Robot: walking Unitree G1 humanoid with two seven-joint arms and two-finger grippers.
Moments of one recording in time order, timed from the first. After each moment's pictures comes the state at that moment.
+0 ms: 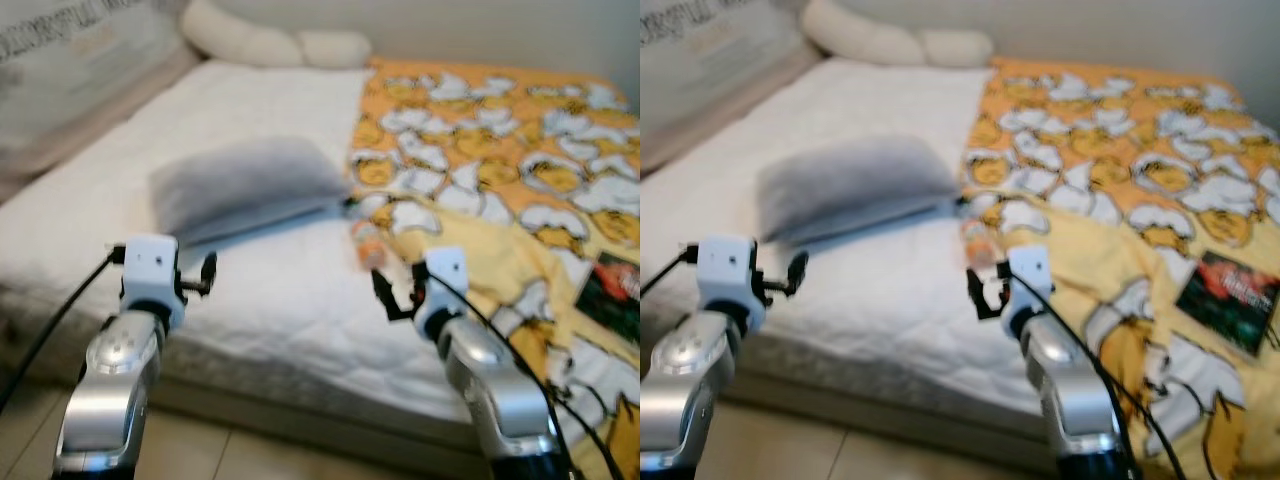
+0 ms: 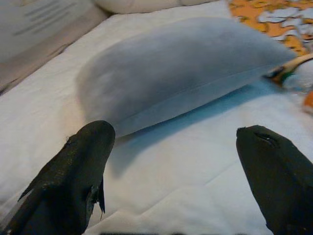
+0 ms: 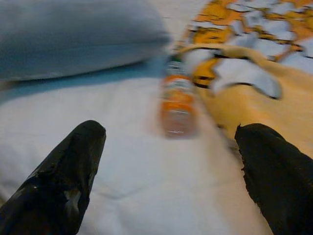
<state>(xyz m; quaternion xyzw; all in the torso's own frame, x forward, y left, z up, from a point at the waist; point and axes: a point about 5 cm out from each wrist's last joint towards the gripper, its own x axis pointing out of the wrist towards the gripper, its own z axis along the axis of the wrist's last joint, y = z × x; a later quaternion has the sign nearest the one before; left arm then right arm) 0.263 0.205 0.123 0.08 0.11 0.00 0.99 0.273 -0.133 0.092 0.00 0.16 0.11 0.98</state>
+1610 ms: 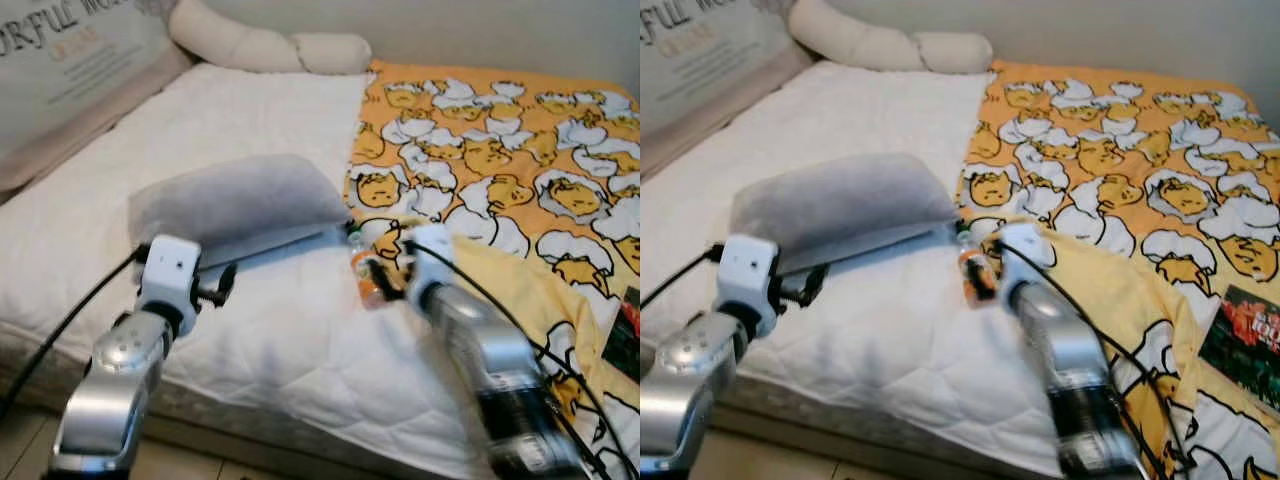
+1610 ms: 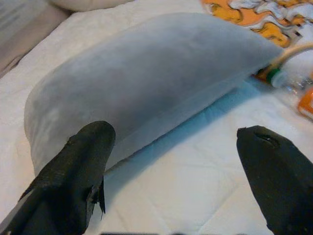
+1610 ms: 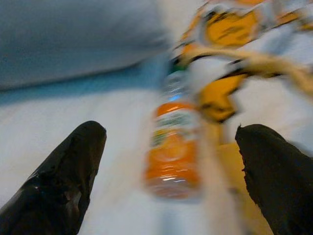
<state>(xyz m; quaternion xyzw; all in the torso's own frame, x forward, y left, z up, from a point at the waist) 0.261 0.194 0.128 0.12 0.14 -0.10 0.98 0.323 -0.114 0.086 0.00 0.25 0.15 0.96</state>
